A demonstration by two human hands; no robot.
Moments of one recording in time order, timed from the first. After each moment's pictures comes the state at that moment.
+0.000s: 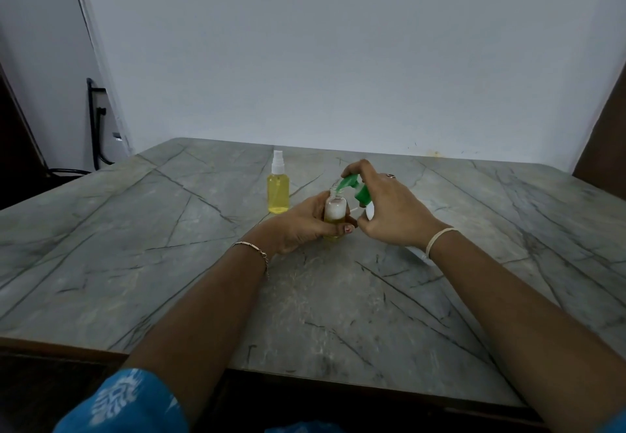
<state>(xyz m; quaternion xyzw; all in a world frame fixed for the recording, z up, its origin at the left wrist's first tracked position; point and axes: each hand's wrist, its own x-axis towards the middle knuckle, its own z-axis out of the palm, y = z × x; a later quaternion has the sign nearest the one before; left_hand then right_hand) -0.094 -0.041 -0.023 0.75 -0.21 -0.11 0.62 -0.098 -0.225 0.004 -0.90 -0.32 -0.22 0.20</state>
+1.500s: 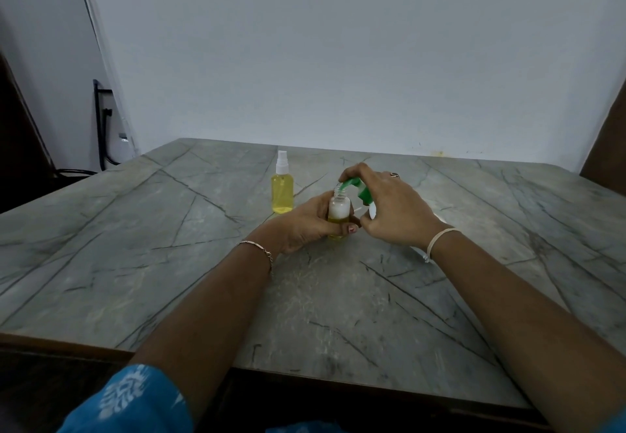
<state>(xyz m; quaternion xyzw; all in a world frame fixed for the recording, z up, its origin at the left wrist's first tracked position) -0.089 -0.040 -0.026 0.75 -0.20 -0.11 0.62 -0.097 -0.223 0.003 -0.90 -0.33 -0.24 0.18</state>
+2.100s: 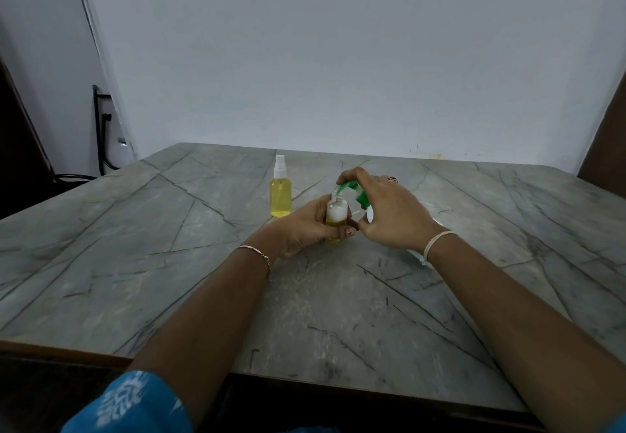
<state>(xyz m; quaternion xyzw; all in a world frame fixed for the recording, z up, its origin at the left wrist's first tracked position) -0.086 -0.039 -0.027 0.75 -0.19 -0.12 0.62 -0.097 -0.223 0.002 -0.90 -0.31 -0.23 0.18</state>
